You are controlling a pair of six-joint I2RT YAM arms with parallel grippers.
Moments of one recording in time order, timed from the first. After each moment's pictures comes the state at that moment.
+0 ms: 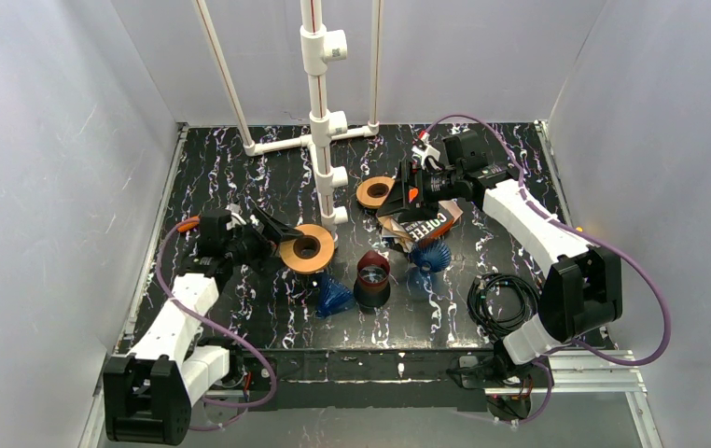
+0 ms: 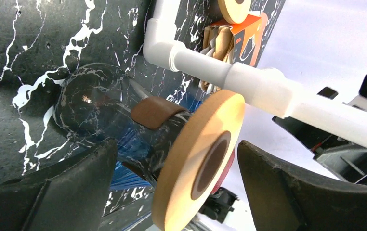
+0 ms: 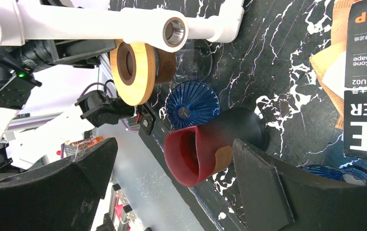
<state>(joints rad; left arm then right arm) -0.07 1.00 0.54 -0.26 0.54 -1.08 0.40 1.53 1.28 -0.58 -0.79 0.47</state>
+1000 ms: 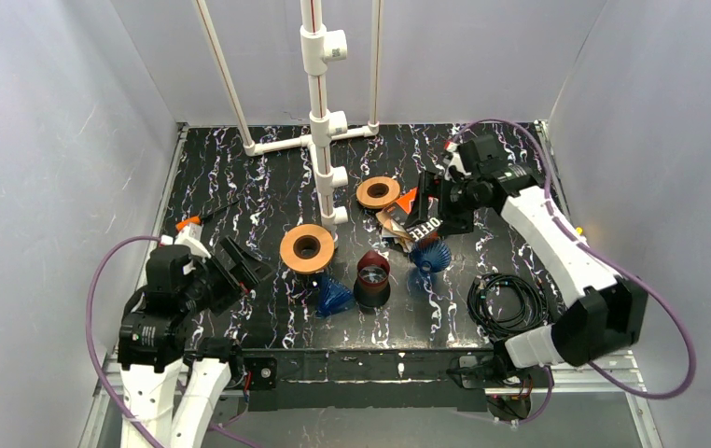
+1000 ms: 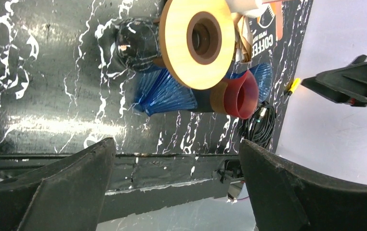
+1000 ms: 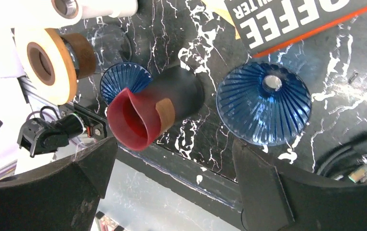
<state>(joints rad) -0.07 0.50 0.95 -1.15 0.31 -0.74 0.39 1.42 1.34 -0.96 -0.42 0.45</state>
